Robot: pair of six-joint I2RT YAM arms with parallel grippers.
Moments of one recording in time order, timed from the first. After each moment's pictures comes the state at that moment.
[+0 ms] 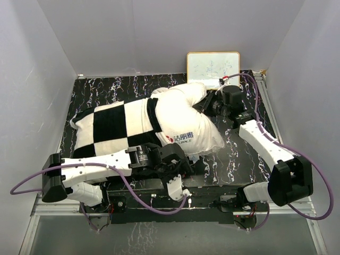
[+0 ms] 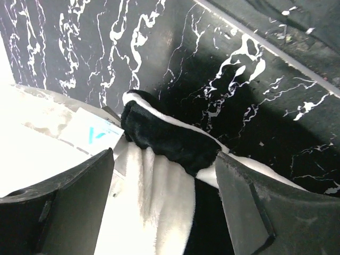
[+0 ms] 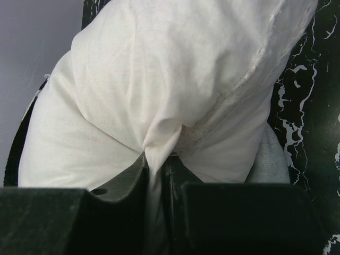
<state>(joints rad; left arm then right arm) -1.29 1.35 1.11 -0.74 0.11 1.44 0.29 1.33 1.01 -0.11 -0.33 0.71</state>
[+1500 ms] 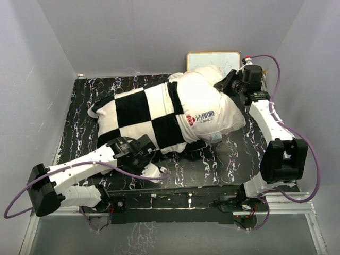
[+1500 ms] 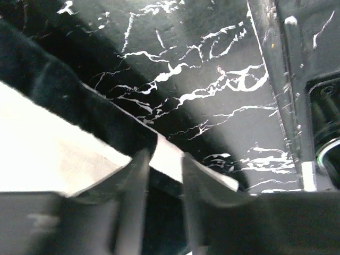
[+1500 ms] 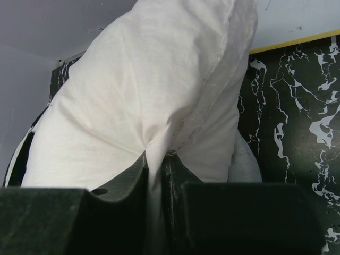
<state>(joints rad) -0.98 1.20 0.91 -1.12 -0.02 1.10 0.02 1.55 1.32 -0.20 -0.36 0.57</state>
